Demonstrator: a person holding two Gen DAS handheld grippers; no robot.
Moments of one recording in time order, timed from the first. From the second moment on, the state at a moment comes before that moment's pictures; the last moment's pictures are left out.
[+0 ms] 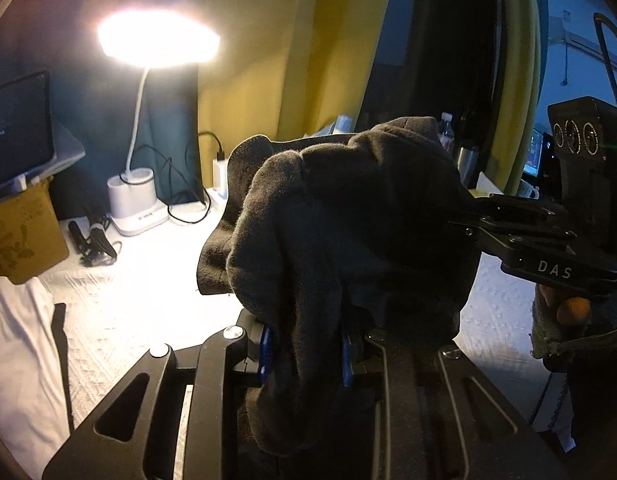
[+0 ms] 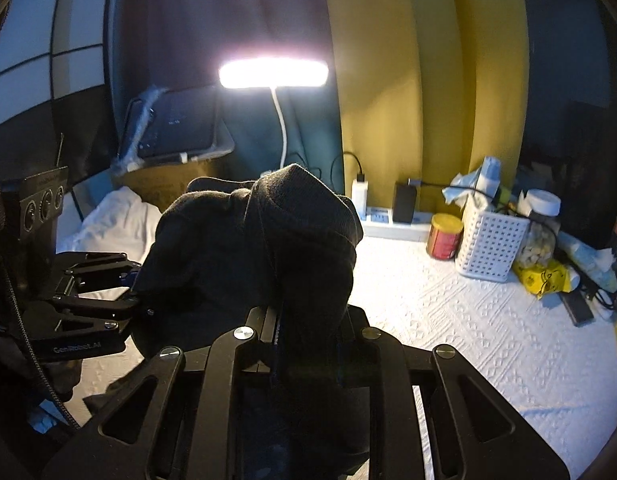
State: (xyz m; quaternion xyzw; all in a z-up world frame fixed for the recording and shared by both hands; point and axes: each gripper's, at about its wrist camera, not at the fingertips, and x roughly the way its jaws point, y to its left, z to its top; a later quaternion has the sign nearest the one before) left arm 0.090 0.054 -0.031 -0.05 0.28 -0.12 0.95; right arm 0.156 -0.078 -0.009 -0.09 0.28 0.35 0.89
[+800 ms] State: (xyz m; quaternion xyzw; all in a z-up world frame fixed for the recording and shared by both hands) left arm 0.017 0.067 0.035 -0.03 0.17 -0.10 0.98; right arm 0.073 -0.078 0.076 -0.09 0.15 0.38 0.91
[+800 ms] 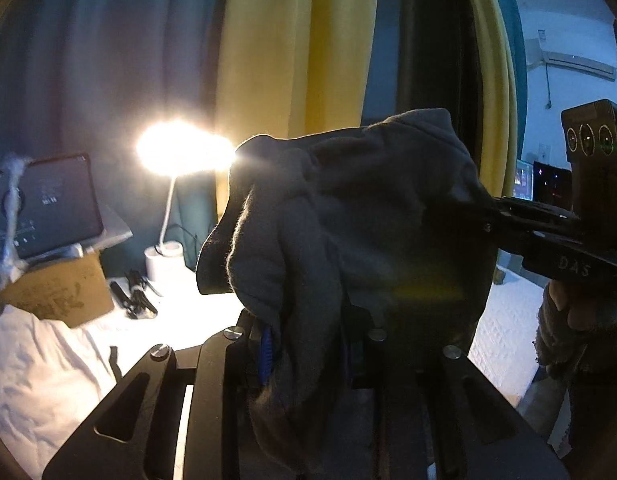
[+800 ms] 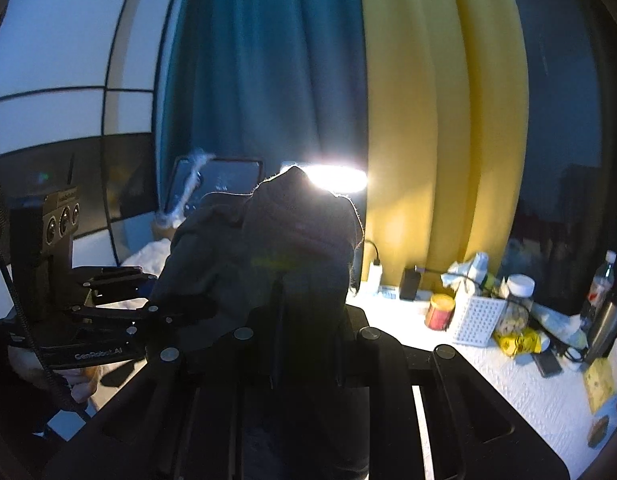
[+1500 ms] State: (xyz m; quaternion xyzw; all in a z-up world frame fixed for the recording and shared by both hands) left arm -0.046 0.109 0.076 0.00 0.10 -0.03 0.99; right arm 0.008 -0.048 0.132 -0.11 0.06 0.43 0.89
